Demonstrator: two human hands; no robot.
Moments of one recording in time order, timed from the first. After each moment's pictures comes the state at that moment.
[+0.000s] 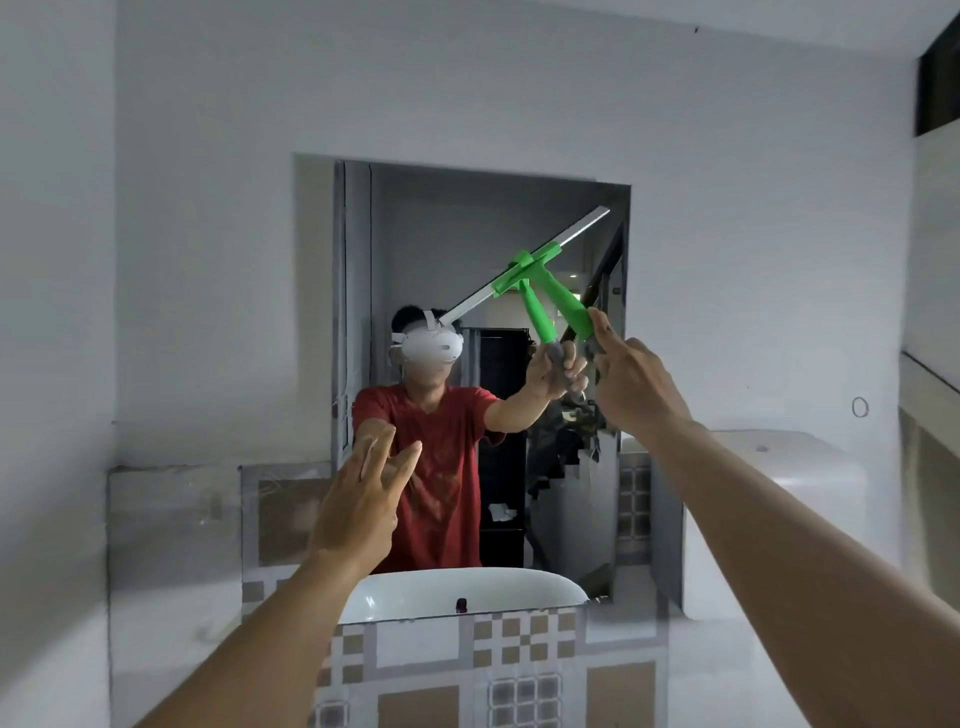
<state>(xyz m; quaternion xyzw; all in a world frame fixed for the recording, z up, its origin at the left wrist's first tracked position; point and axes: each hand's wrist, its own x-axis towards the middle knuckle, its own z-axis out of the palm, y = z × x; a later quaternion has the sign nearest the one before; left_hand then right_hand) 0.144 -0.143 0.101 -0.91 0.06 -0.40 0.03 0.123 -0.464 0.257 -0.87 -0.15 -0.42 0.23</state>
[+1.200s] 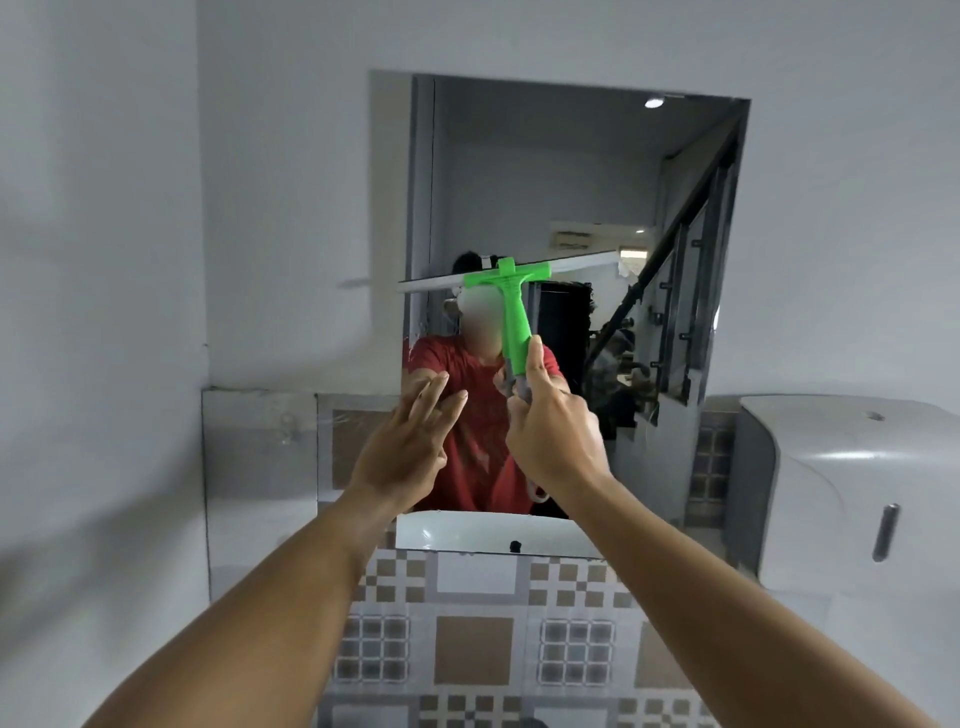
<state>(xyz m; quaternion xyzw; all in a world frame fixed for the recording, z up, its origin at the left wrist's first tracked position) 0.134 -0.114 0.097 -0.91 0.11 -0.41 0.05 0.098 -0.319 0.157 -0.85 -0.21 -0.37 0.29</state>
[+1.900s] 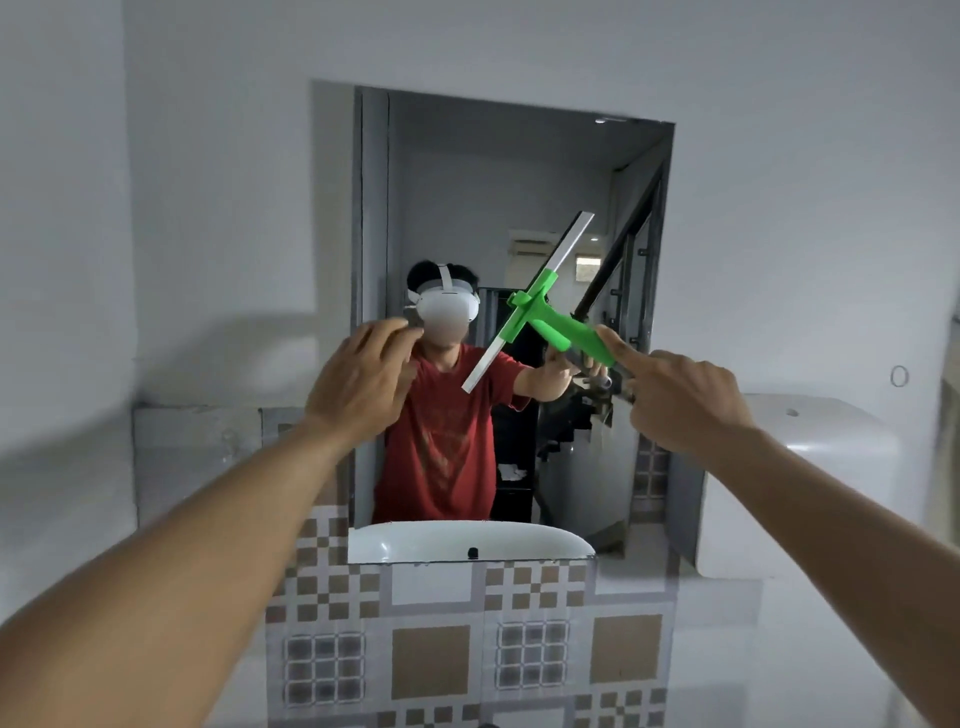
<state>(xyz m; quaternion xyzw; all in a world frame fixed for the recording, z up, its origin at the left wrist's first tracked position) 0.126 -0.125 0.183 -0.82 0.14 -0.54 0.07 0.101 -0.477 0.212 -0.92 -0.11 -0.38 -0.04</state>
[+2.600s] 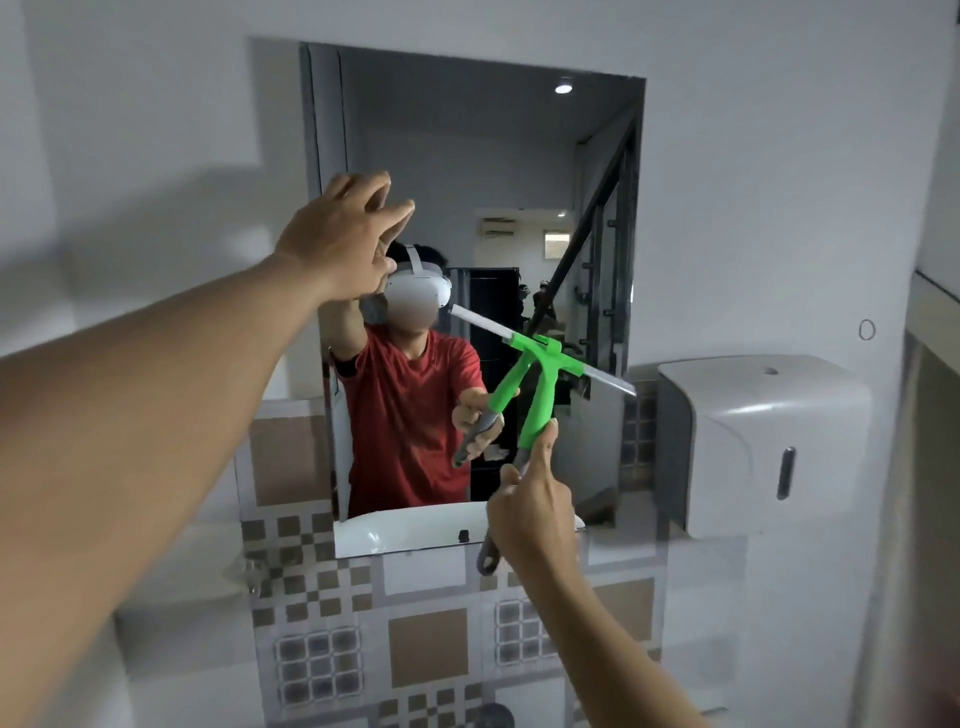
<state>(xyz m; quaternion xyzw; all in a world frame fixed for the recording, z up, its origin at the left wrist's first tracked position) 0.137 -0.137 0.315 -0.85 0.13 -0.49 0.15 0.088 -0.351 0.067 -0.84 -0.03 -0.26 0.48</state>
